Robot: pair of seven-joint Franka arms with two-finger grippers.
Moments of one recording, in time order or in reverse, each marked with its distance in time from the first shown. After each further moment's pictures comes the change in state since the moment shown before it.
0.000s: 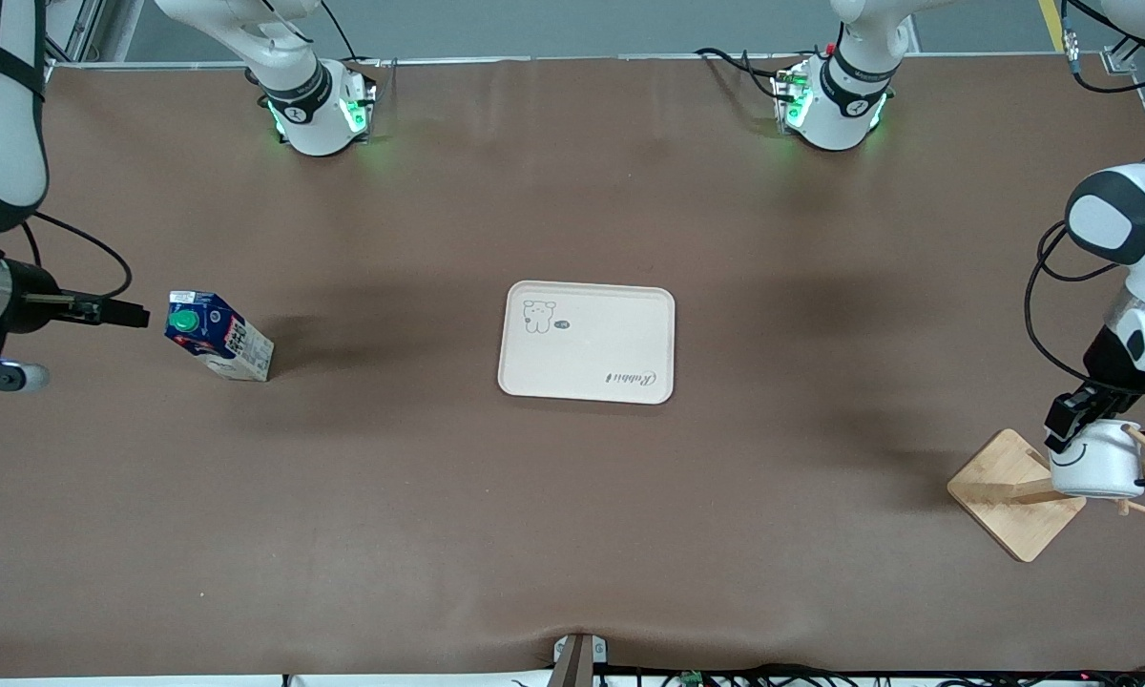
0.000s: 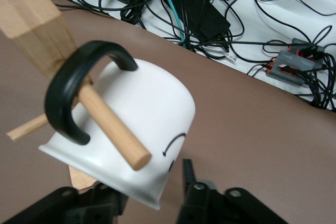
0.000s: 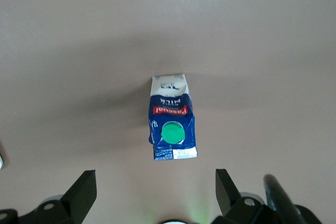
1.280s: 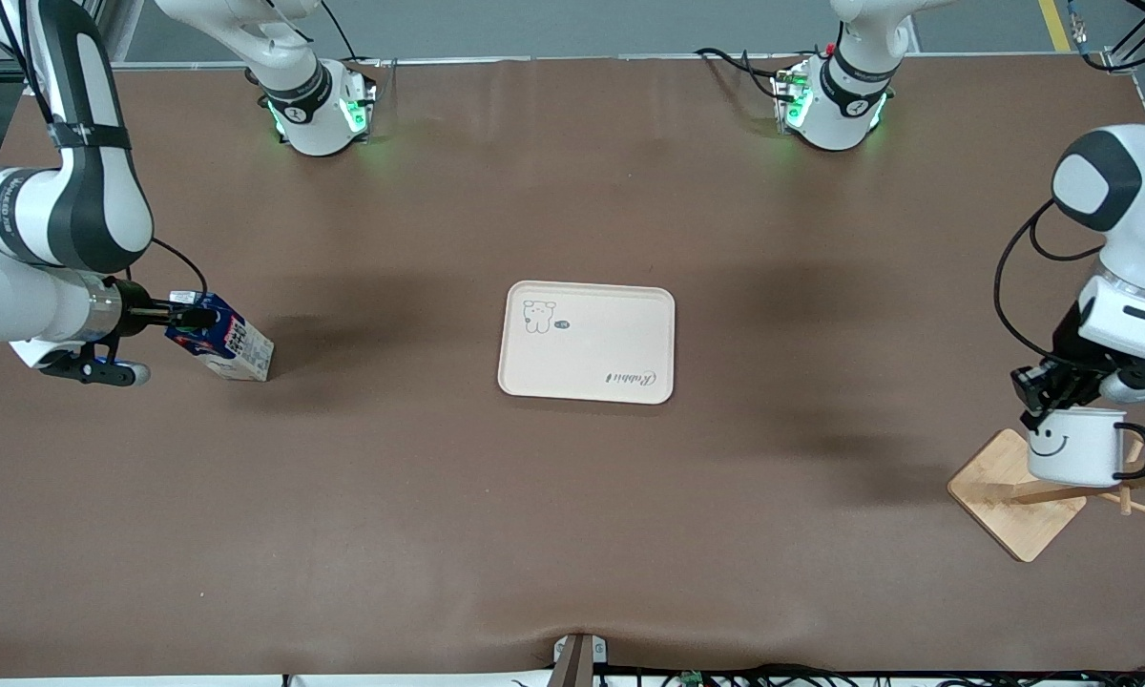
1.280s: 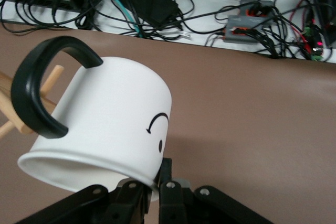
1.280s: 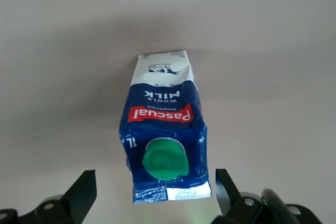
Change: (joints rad) left arm -0.018 -0.119 -0.094 0.014 0.071 -0.195 0.094; right arm -0.009 -0.045 -0.009 -0.391 0.000 0.287 0.001
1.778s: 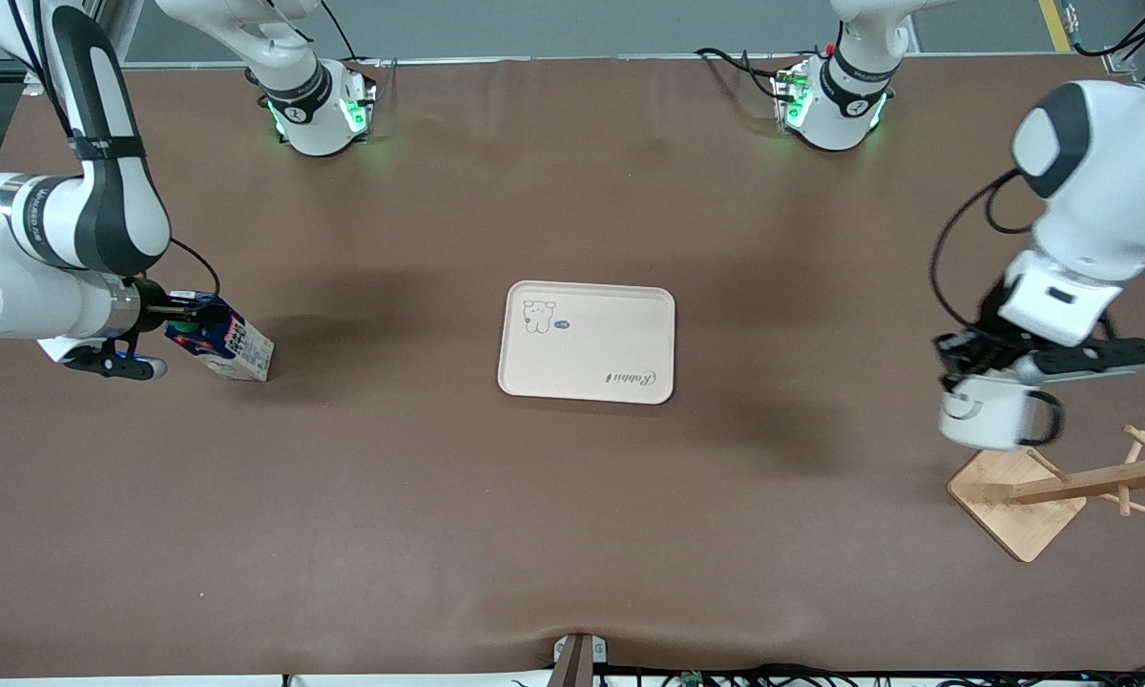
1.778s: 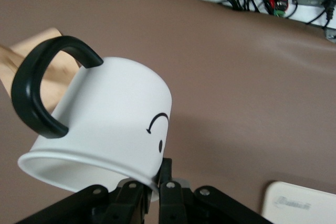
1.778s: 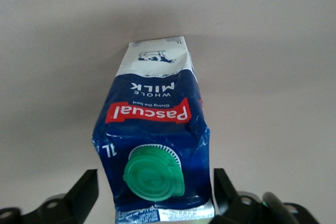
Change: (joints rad) left arm -0.016 -0.019 -0.172 0.095 0.001 -0.322 -0.287; right arm -0.005 -0.002 -0.001 -0.092 0.000 0.061 0.000
